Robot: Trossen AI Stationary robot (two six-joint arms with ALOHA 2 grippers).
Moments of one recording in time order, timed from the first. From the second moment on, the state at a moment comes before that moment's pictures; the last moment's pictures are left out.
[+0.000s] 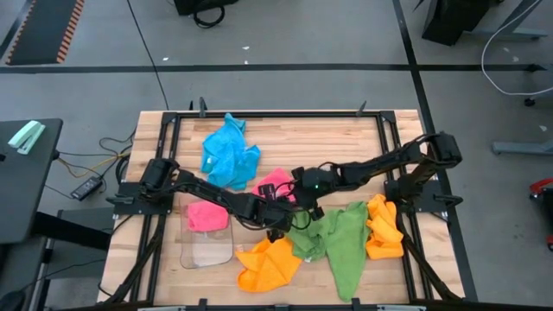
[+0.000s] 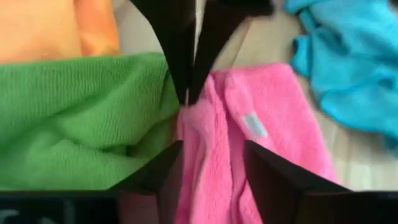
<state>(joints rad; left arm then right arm) -0.27 2.02 1.43 -0.55 -0.46 -0.32 0.06 1.61 0.83 0.03 -0.03 -0.46</state>
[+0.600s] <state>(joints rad) -0.28 2.02 1.43 -0.54 -0.49 -0.40 0.24 1.75 0.83 0.11 0.41 -0.44</state>
